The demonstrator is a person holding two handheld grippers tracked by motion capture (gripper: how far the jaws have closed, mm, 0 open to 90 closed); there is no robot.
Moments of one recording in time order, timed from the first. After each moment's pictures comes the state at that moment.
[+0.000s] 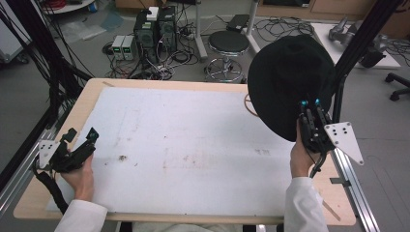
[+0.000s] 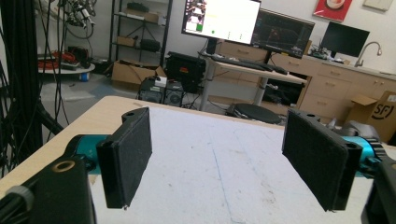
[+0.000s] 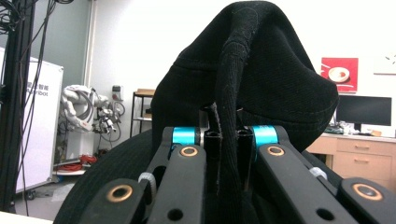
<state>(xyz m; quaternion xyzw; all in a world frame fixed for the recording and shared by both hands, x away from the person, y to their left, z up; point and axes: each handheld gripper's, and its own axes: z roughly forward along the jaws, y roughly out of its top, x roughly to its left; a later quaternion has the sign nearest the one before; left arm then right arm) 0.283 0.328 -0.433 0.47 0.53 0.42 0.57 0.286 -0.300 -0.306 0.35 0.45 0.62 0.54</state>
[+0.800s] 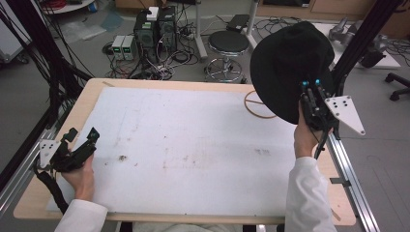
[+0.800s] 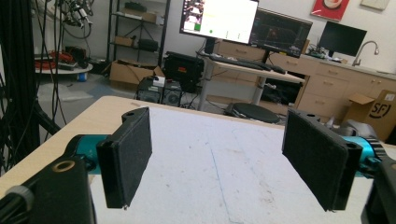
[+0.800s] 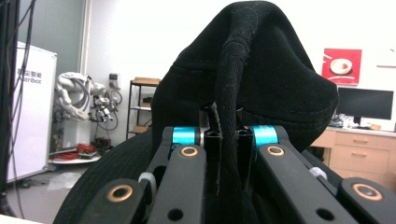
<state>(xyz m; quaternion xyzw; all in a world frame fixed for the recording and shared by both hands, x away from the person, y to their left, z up) 0.285 0.327 -0.433 0.47 0.53 0.42 0.57 0.330 -0.308 -0.280 0.37 0.47 0.60 0.54</state>
